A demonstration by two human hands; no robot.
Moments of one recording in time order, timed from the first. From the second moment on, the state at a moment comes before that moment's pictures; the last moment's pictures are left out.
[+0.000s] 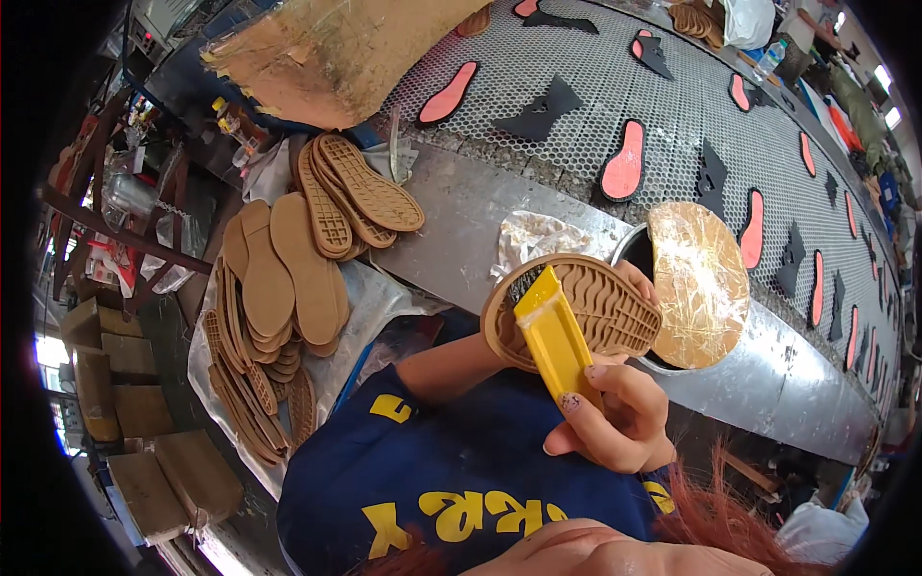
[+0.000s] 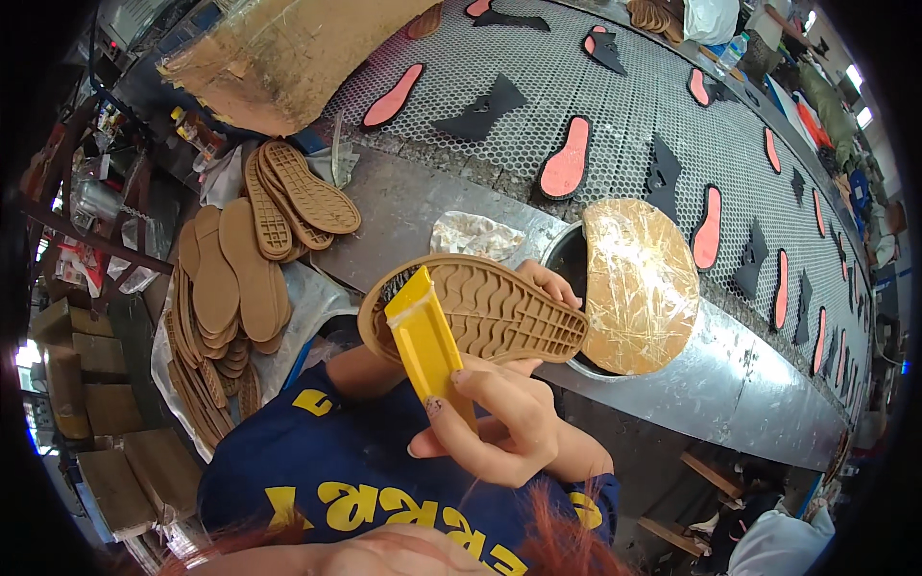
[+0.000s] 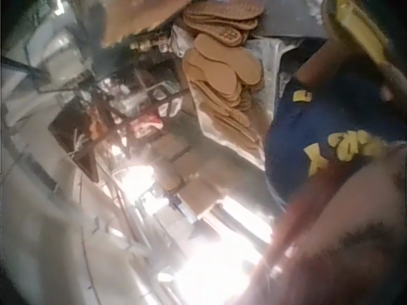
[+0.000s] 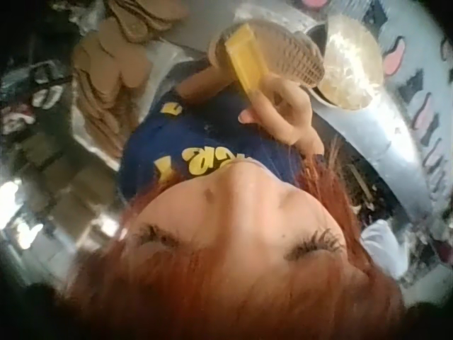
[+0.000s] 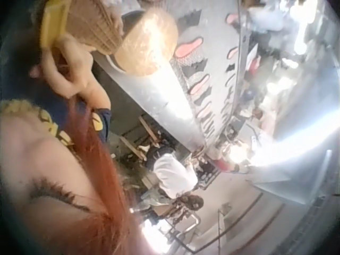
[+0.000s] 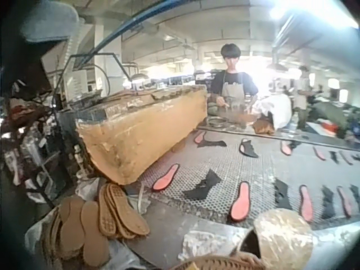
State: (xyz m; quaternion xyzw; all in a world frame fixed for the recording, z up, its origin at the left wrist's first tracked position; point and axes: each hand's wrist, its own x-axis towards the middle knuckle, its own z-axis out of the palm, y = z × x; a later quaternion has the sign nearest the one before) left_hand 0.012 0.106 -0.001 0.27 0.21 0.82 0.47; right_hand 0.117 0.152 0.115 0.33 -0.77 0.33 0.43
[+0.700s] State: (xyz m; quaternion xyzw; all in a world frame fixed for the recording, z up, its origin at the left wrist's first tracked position) left_hand 0.013 0.092 0.018 0.40 0.20 0.72 0.53; right_hand 0.140 0.172 0.113 0.19 -0.78 0.41 0.43
